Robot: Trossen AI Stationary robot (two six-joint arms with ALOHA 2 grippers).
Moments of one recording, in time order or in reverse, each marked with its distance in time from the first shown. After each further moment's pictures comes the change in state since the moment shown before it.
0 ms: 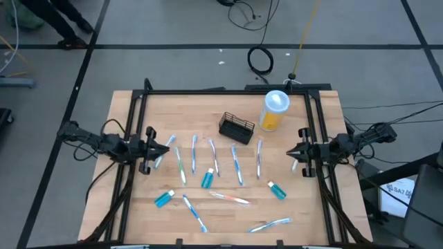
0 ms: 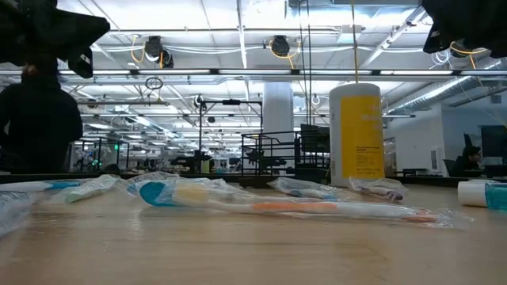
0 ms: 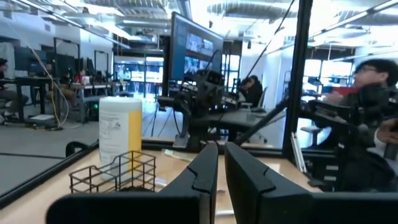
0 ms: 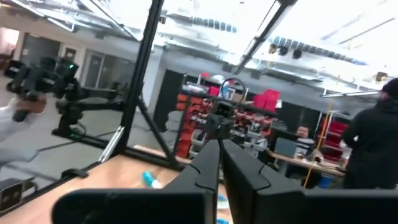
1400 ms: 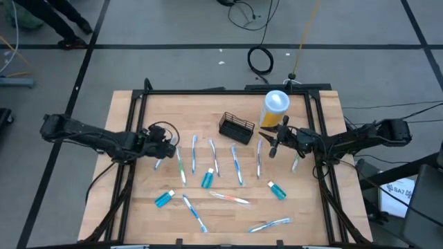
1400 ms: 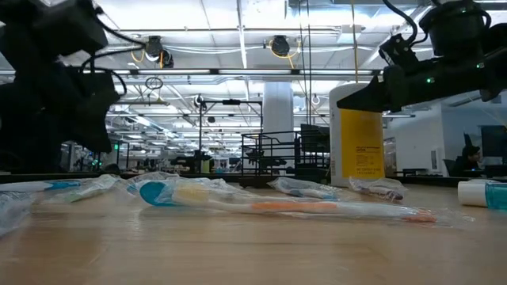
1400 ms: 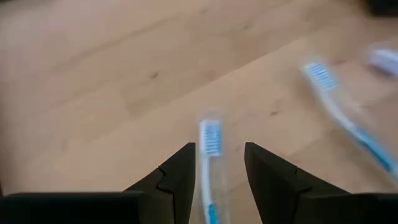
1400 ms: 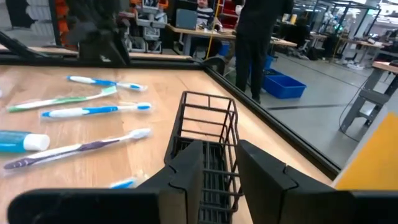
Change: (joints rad) left arm 0.254 0.869 0.401 -0.955 -0.280 -1.065; right arm -0.429 0.972 0.120 0.417 0.153 0.224
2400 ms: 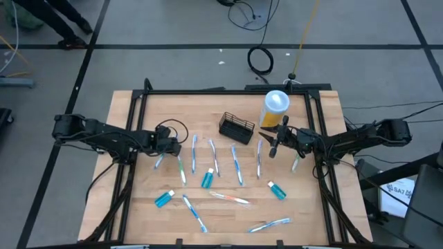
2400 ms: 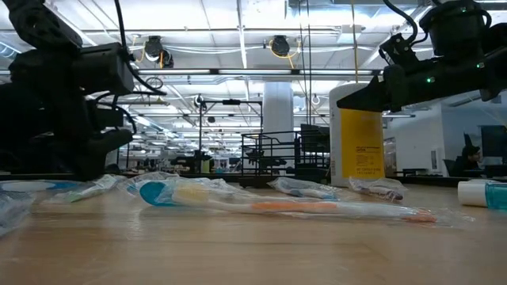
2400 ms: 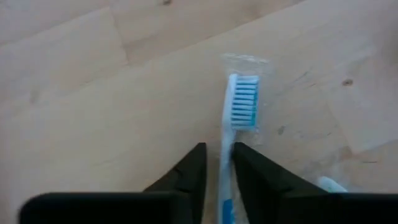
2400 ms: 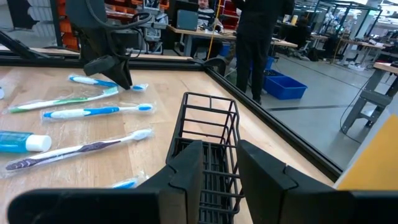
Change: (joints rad) left arm 0.159 0.280 0.000 0.104 0.183 -0.029; right arm 0.000 0.000 0.001 -0.002 0.000 -0.001
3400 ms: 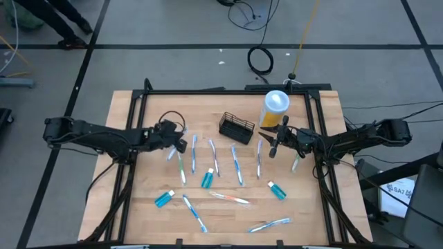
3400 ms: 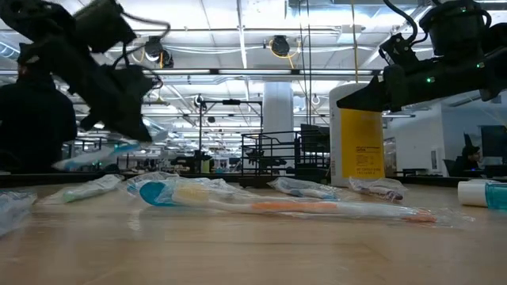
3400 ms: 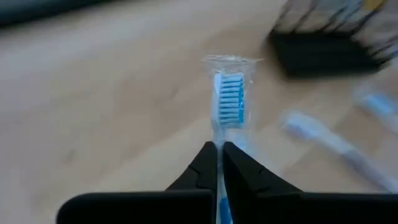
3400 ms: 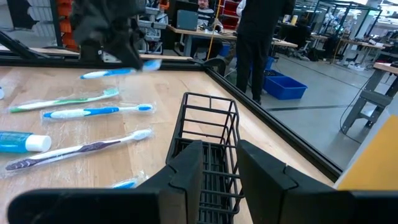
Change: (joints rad) left arm -0.002 -0.204 -0.001 0.396 -0.078 0.392; right arm 0.000 0.000 0.000 -0.001 0.000 0.000
